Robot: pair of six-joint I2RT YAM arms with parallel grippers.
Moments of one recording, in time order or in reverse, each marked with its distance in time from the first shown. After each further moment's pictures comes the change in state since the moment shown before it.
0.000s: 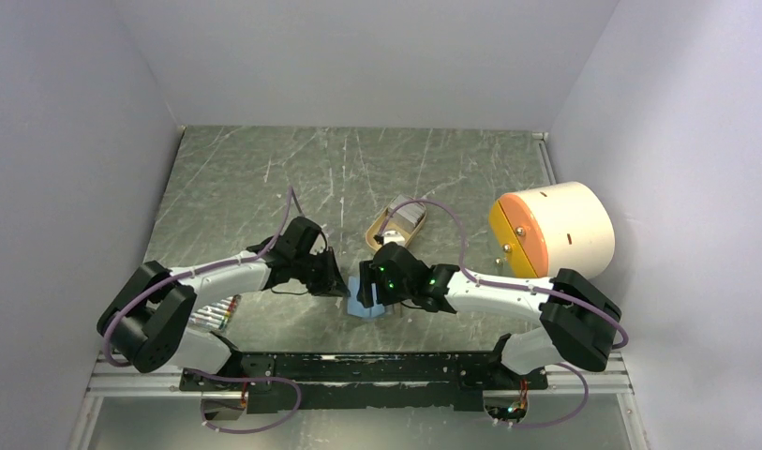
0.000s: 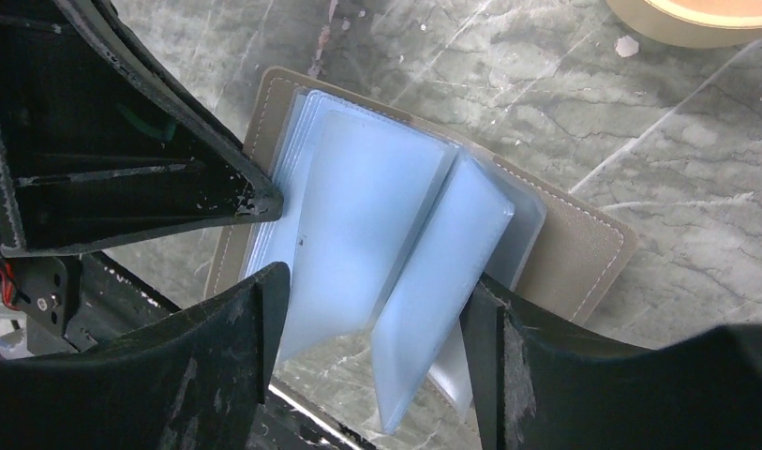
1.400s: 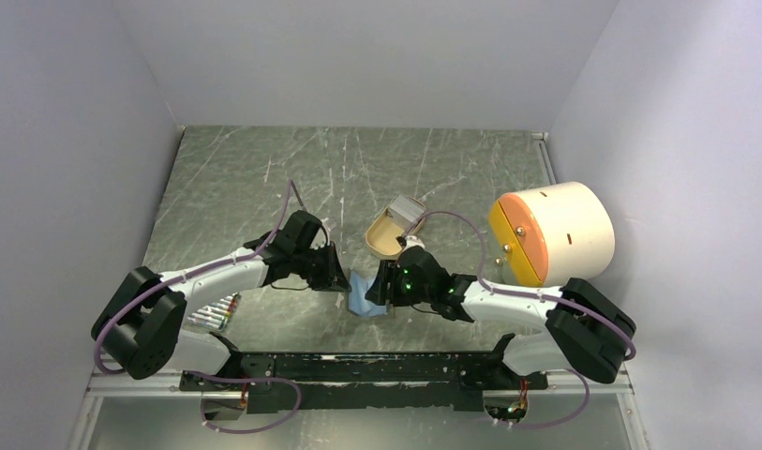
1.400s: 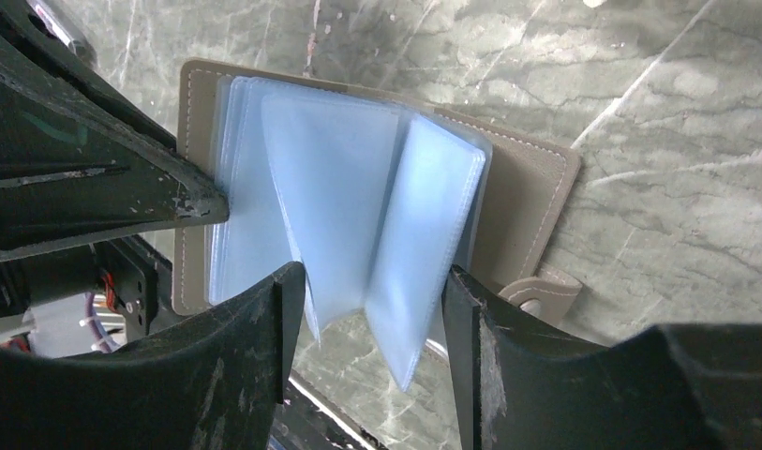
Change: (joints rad) left arm -0.006 -0.034 0.057 -0.074 -0.005 0.019; right arm -0.104 -0.086 -0.217 0.253 -0.131 0.147
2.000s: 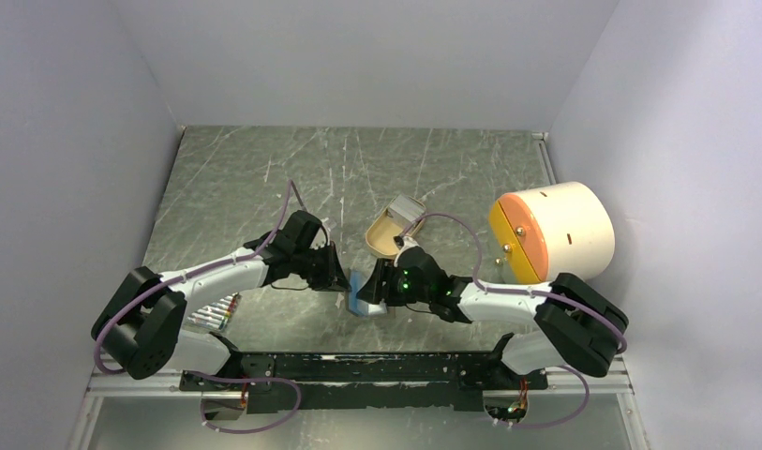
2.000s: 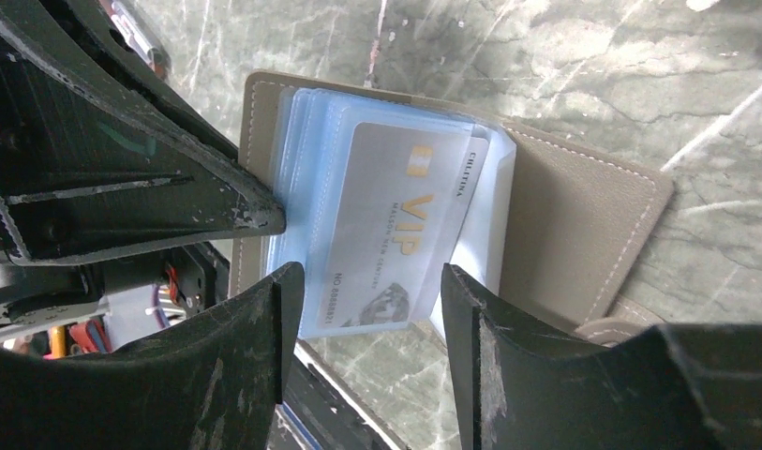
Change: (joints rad) left arm 0.000 0.000 0.000 0.001 0.000 0.000; right arm 0.000 0.058 -0.022 0.170 -0.071 0.071
